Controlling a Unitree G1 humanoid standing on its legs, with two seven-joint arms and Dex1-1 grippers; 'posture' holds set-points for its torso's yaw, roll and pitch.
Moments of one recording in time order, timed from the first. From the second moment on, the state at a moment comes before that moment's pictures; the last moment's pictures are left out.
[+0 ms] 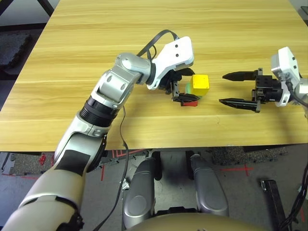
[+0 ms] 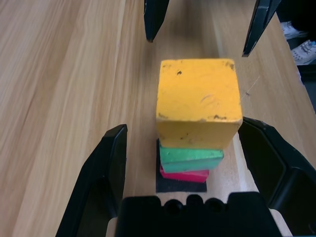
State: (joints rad) left arm -0.98 0.50 -0.36 0.03 -0.19 0.64 -1.14; right arm -0.55 -0.80 -0.05 0.06 0.45 0.34 1.32
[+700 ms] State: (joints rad) left arm -0.96 0.80 -0.25 0.25 -0.13 0.58 -1.17; right arm -0.68 -0.88 -0.08 0.30 0.41 0.26 1.34
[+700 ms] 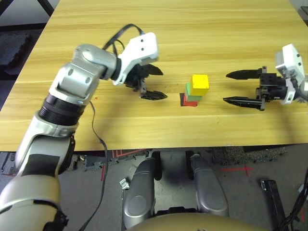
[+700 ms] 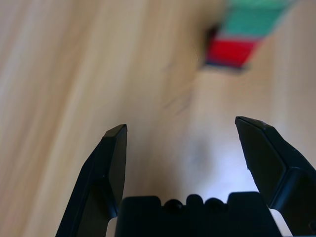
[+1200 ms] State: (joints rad) left arm -0.71 0.54 0.29 0.27 -0.07 0.34 -0.20; right arm -0.88 -0.75 -0.25 0.74 0.22 -0.09 0.62
